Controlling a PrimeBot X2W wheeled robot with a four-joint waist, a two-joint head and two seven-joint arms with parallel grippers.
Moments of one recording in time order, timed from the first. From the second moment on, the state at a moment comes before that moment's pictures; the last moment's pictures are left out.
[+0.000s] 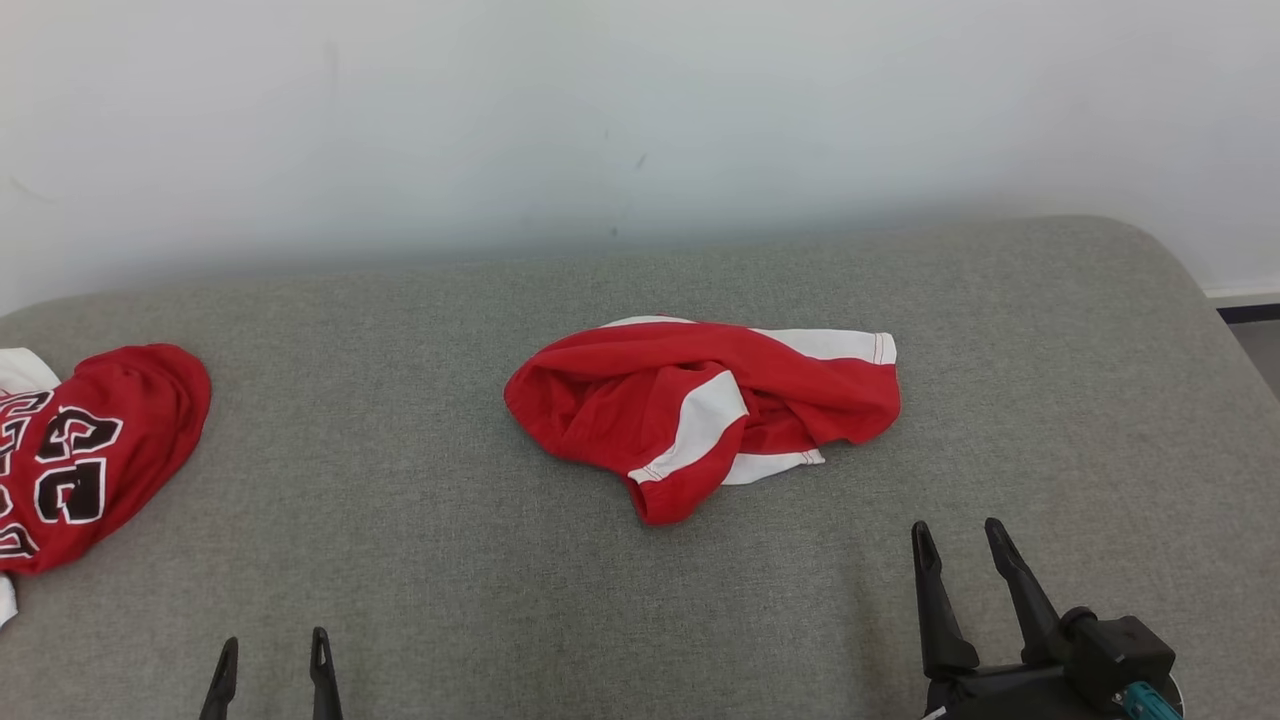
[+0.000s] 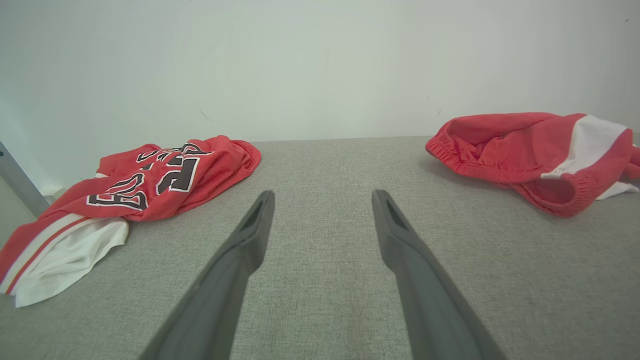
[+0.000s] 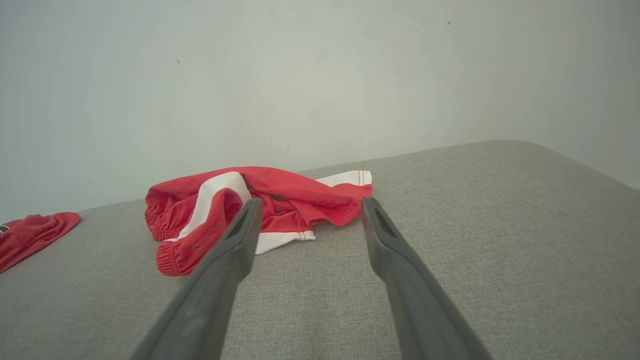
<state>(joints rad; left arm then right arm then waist) 0.13 0.05 0.06 0.09 -0.05 0.00 -0.26 -0.02 -0.05 0.04 0.21 0.21 0.13 -0.26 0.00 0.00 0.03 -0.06</state>
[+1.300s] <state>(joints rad) 0.14 0.05 0.06 0.09 -0.06 0.00 -0.26 -0.02 -0.05 0.04 0.21 0.21 0.13 -0.26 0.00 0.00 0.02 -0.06</state>
